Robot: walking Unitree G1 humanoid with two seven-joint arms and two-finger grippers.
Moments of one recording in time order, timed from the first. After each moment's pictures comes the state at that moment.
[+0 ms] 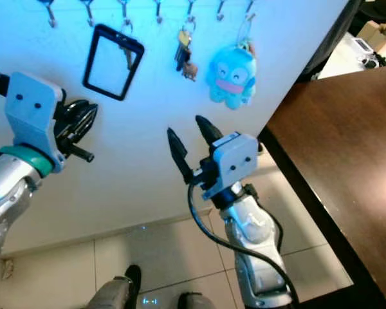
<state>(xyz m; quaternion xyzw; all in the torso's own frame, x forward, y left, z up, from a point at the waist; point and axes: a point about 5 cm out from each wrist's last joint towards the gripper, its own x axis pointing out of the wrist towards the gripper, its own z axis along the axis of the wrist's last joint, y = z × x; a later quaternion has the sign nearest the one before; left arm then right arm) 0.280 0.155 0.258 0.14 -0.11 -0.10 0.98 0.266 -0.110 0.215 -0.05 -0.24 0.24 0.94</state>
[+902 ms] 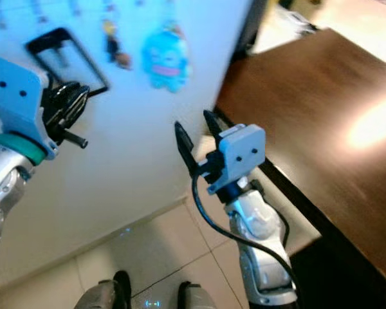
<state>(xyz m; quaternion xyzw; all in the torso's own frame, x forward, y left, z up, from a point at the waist) 0.281 0.158 0.276 0.14 -0.16 -0.11 0.97 0.269 -0.117 0.221 -0.04 -0.23 0.22 0.95</state>
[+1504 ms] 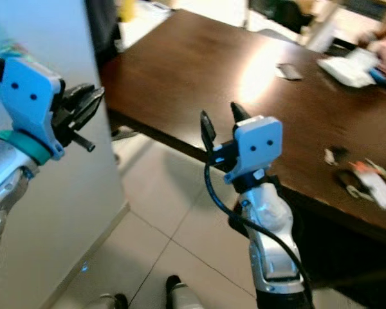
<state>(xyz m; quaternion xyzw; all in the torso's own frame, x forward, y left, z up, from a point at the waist) 0.287 0.150 0.280 0.16 -0.17 -0.16 0.96 0.283 -0.139 0.225 -0.07 -0.24 0.13 0.96</state>
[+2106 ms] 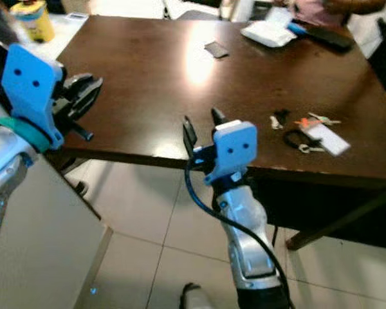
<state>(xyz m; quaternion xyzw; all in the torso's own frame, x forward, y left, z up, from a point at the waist) 0.298 0.147 0.288 0.17 -0.18 -0.18 0.95 0.289 -0.124 0.214 -0.04 -0.24 0.12 0.96</state>
